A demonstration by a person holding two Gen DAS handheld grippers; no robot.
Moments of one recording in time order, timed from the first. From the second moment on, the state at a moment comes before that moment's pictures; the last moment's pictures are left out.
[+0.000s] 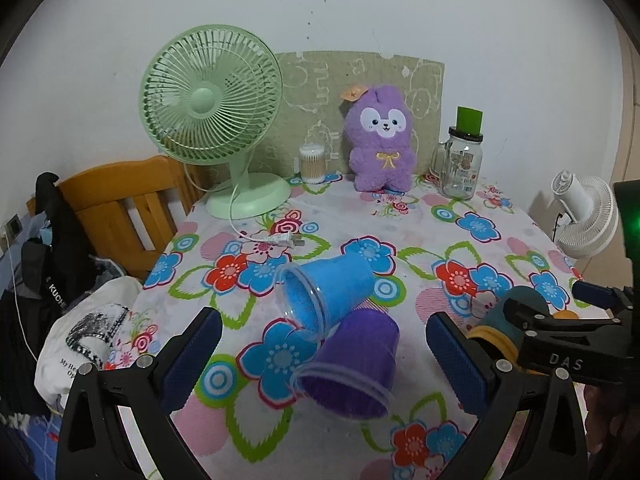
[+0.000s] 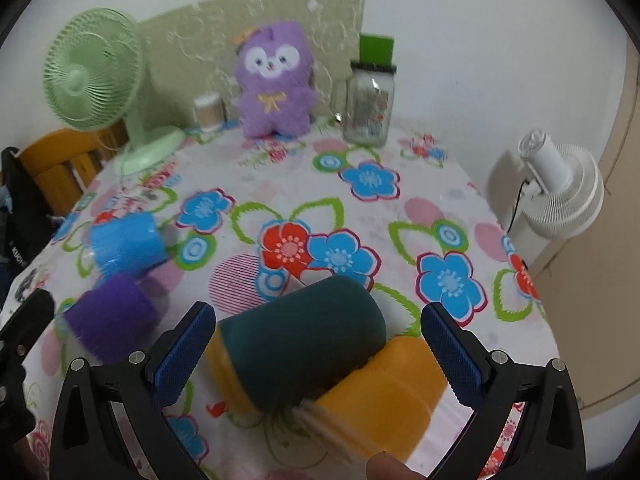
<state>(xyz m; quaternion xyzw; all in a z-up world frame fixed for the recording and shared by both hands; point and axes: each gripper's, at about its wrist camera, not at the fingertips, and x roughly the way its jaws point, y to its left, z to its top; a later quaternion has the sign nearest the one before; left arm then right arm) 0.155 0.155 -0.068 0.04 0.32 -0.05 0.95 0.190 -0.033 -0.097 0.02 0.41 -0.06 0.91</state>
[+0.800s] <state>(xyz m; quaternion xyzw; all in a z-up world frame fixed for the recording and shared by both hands) 0.155 0.154 -0.066 0.02 0.31 -0.06 0.95 0.223 -0.029 -0.122 0.07 0.50 0.02 0.86</state>
